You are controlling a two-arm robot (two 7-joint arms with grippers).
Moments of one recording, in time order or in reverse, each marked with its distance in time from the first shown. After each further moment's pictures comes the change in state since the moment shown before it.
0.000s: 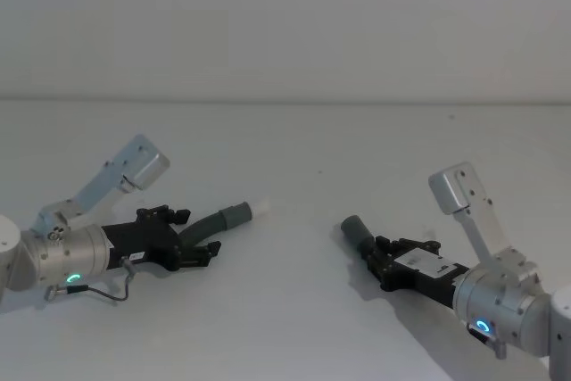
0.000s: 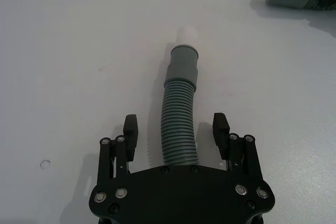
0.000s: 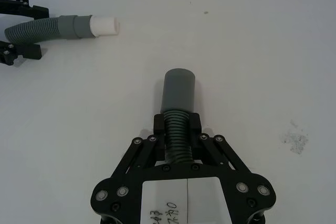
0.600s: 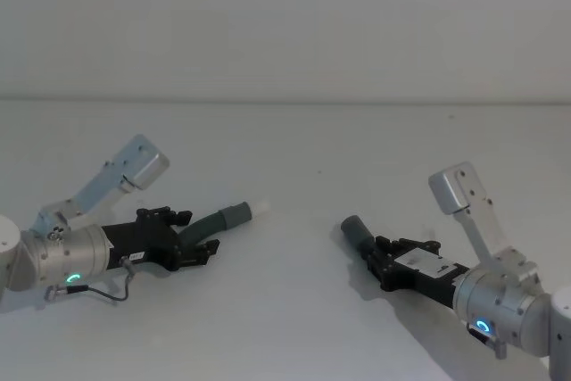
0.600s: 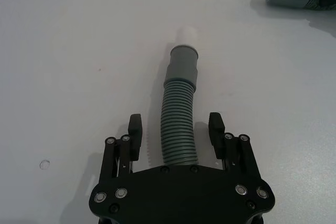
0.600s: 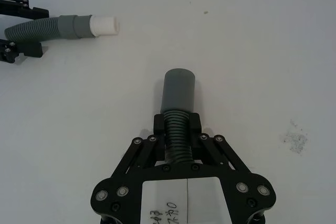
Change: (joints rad) left arm 0.000 0.000 0.000 0.001 0.000 0.001 0.000; right arm 0.000 0.000 0.000 0.000 0.000 0.000 0.000
